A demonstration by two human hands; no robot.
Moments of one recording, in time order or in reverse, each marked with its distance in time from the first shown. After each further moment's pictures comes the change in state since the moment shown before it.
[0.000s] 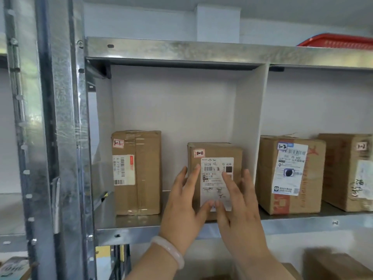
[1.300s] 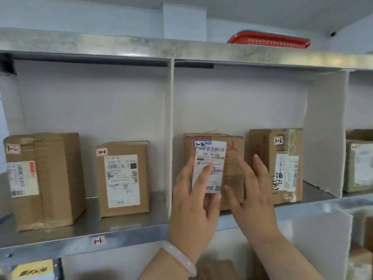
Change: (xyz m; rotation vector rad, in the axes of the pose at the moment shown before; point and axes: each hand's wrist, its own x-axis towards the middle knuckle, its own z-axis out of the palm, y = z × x) left_hand 0.021 0.137 0.152 -0.009 0.154 0.205; right_hand 0.039 0.151 -0.144 -0.125 0.148 0.037
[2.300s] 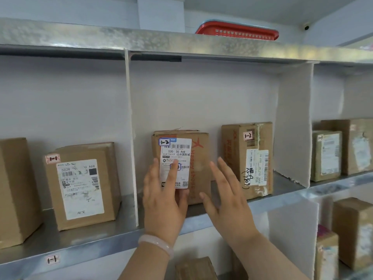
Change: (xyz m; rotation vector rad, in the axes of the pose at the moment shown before) left_hand 0.007 -0.032 0.056 0.209 0.012 -0.135; right_hand 0.001 0.041 -0.002 -0.074 -0.084 -0.182
